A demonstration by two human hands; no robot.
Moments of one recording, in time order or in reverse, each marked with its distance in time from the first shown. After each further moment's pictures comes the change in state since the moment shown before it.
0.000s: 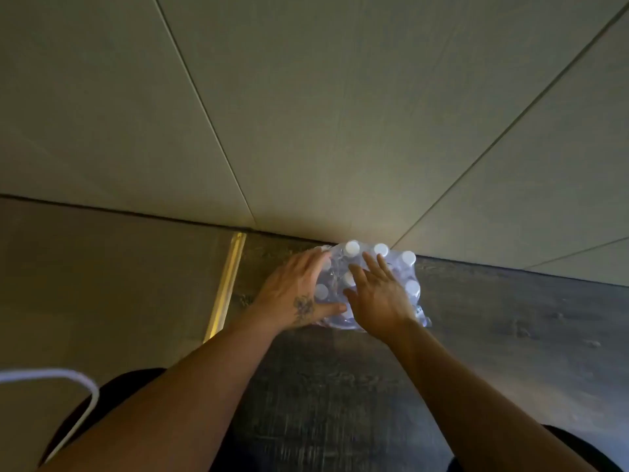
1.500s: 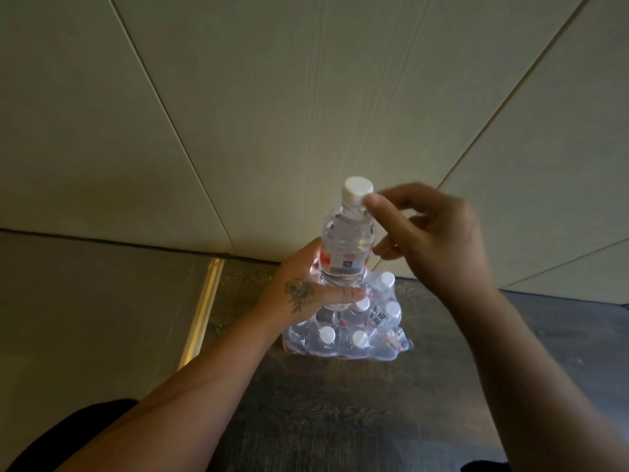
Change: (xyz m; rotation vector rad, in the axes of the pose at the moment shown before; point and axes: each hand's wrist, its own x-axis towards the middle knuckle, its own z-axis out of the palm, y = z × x) left_hand 0.028 0.064 -0.035 -0.503 0.101 0.021; right_hand -0.021 0.024 -0.214 0.980 0.578 0.204
